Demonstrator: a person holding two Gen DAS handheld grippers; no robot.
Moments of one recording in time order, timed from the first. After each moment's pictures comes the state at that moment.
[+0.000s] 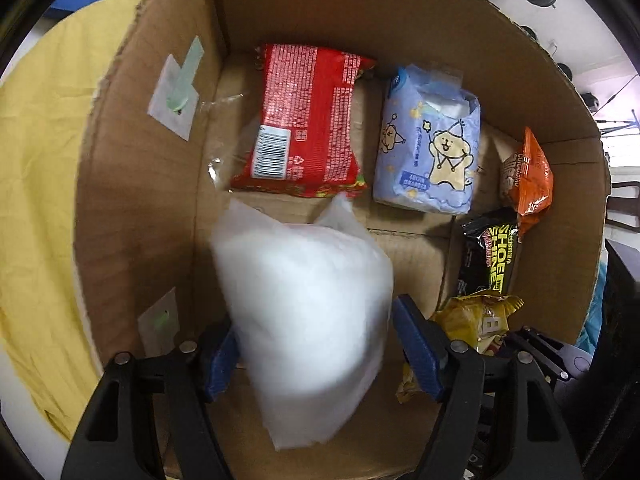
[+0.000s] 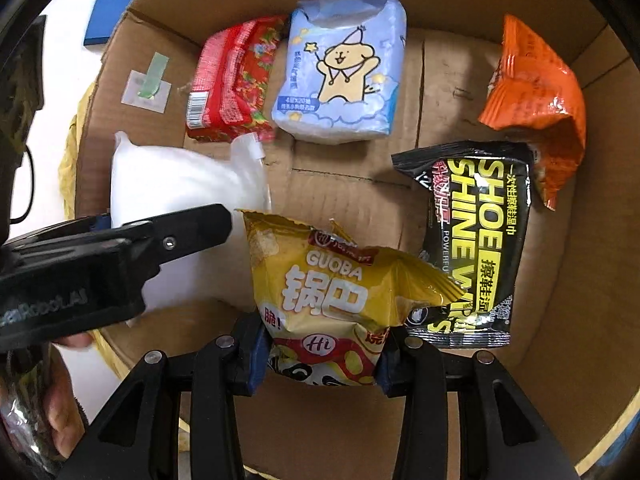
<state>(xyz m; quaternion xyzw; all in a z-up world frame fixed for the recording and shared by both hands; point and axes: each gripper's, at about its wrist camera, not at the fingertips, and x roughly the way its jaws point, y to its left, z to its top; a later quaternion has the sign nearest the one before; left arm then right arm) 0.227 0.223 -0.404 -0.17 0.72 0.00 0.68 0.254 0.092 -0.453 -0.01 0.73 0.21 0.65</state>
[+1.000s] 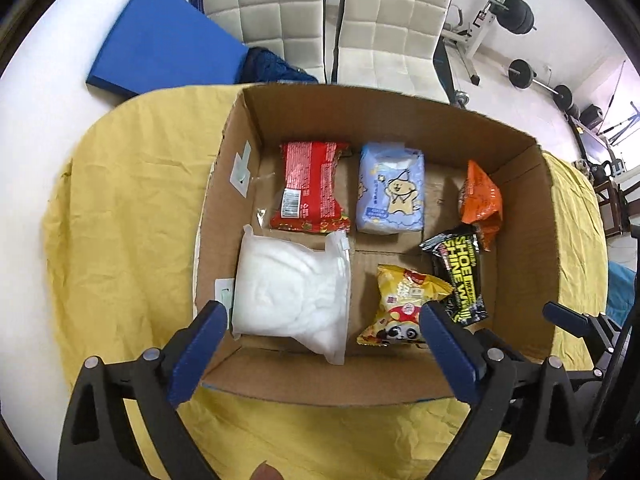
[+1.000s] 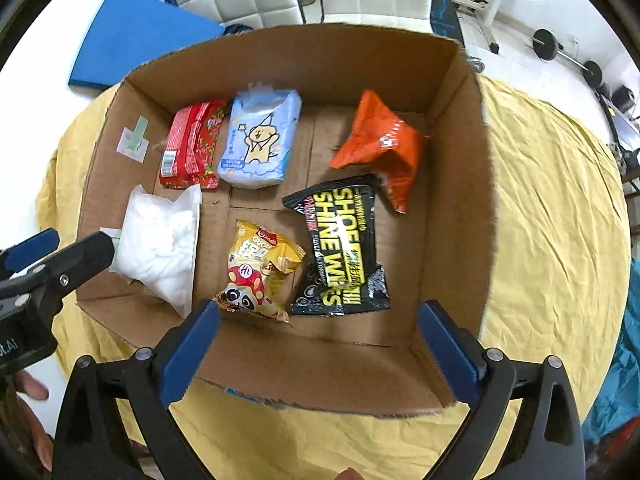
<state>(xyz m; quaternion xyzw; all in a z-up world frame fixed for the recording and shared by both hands) 0.179 0.202 -0.292 -0.09 0.62 0.06 0.78 0.227 0.031 -0.363 -0.05 0.66 0.12 0.74</state>
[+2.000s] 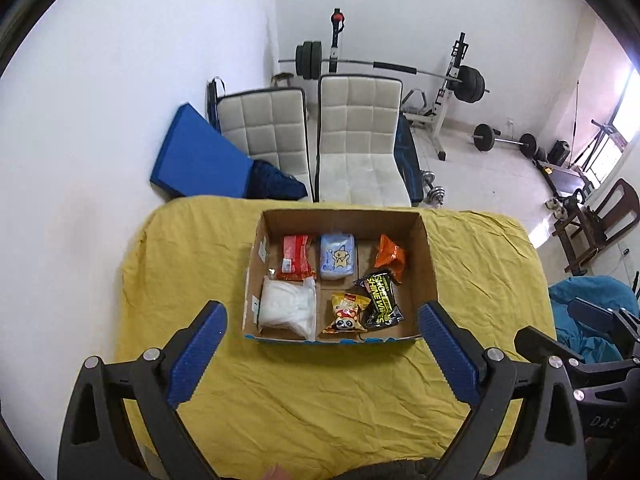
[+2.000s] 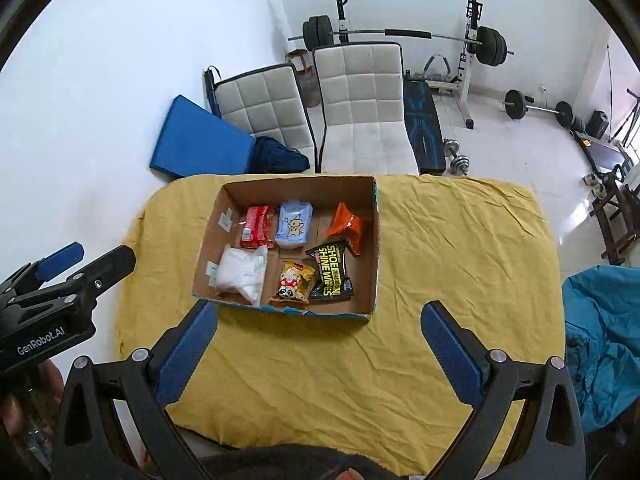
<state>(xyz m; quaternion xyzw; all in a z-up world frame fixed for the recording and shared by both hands) 0.051 0.146 -0.068 -0.06 0.47 0.06 0.88 0.086 -0.044 -0.086 -0.01 0.52 0.14 0.84</state>
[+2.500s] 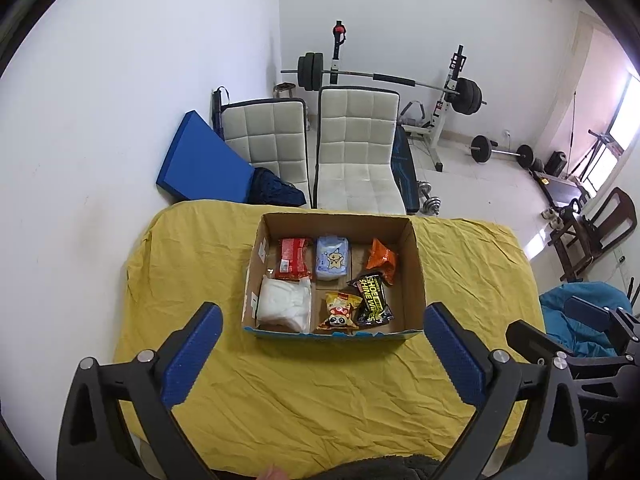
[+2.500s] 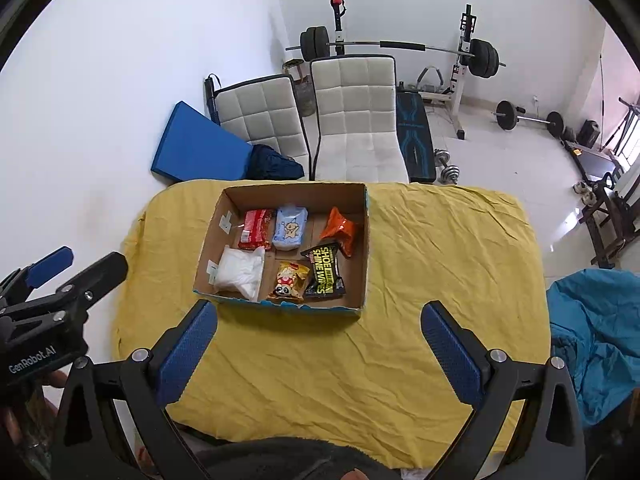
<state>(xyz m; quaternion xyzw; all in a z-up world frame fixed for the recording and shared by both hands) 0.025 0.141 -0.053 -0.07 0.45 0.06 0.89 0.059 -0.047 -0.060 -0.02 0.50 0.13 0.86</state>
